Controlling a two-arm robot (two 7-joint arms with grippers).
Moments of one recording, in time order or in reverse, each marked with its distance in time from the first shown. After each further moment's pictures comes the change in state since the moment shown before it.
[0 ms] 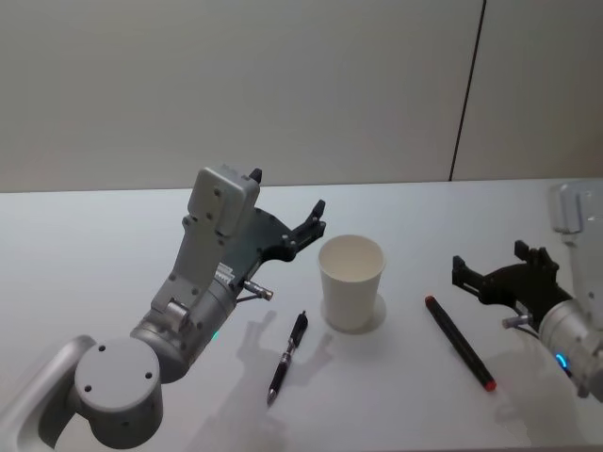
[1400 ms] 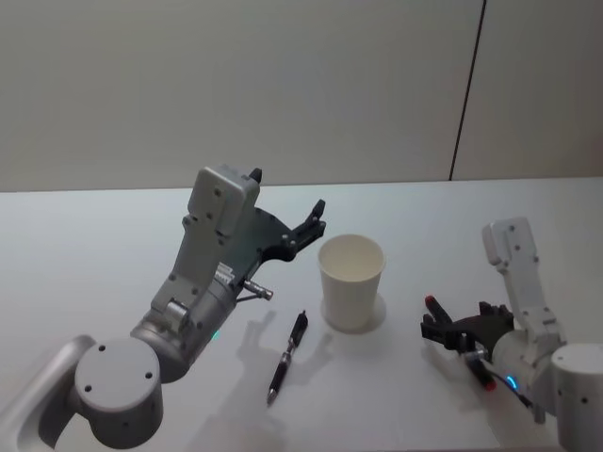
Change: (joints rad) left arm 0.000 0.000 0.000 0.000 0.000 0.000 0.000; right arm 0.094 -0.107 -0.042 0.218 -0.038 0.175 -0.018
